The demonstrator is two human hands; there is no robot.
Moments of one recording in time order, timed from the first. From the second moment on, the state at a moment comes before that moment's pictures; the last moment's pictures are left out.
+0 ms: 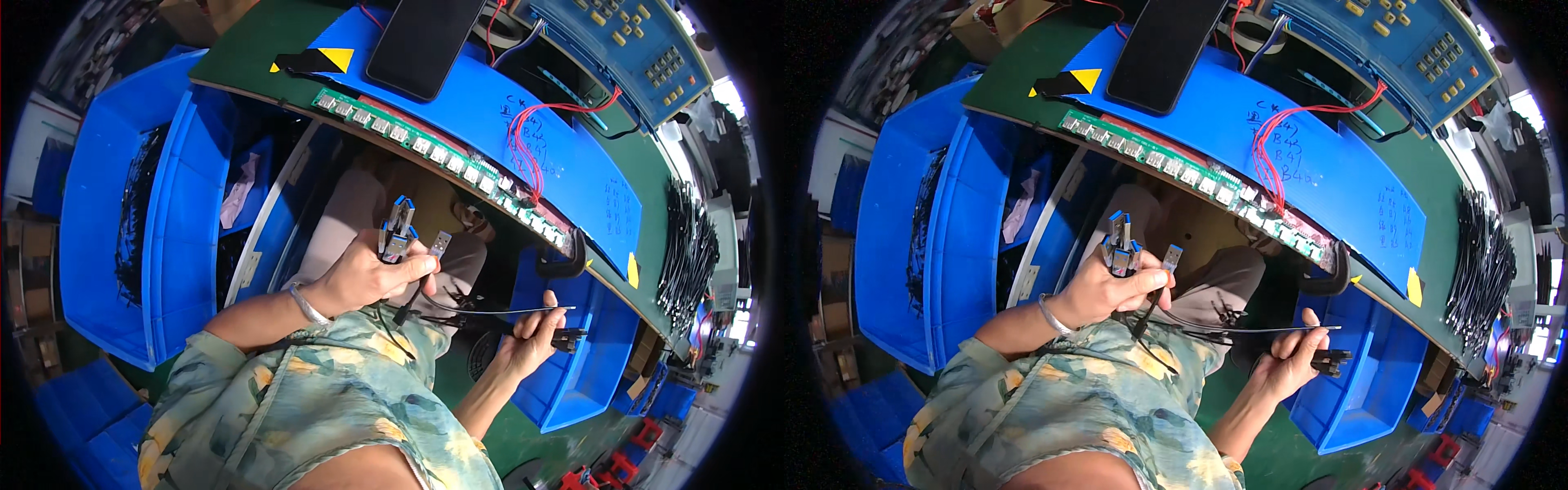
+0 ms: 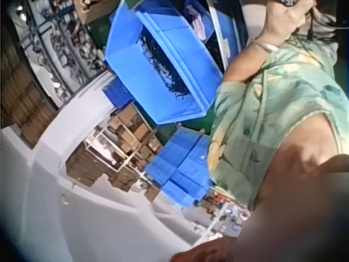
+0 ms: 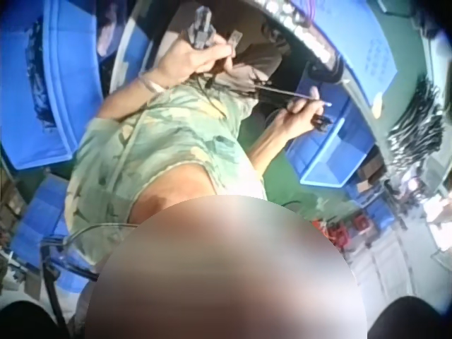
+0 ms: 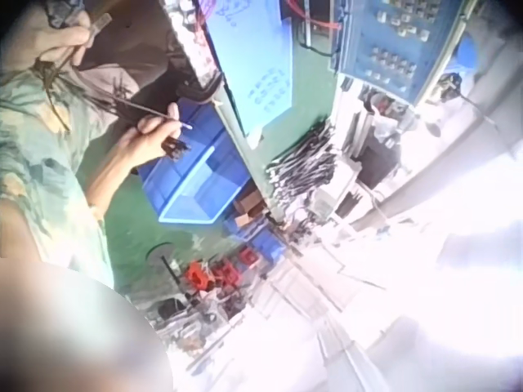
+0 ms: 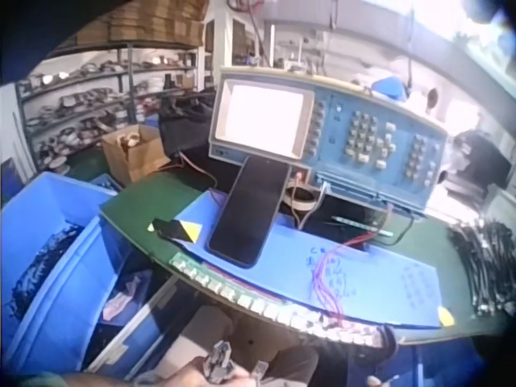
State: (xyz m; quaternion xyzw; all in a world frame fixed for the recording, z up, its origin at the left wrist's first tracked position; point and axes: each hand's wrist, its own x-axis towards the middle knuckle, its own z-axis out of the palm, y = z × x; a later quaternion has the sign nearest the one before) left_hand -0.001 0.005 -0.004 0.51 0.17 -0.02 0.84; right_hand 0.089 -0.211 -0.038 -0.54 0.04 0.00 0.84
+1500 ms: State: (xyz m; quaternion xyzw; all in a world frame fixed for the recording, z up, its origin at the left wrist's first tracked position) left_hand 0.063 -0.001 -0.006 0.47 0.16 0.09 0.86; right_hand 0.102 -0.119 -0.020 -0.62 -0.06 0.05 0.78
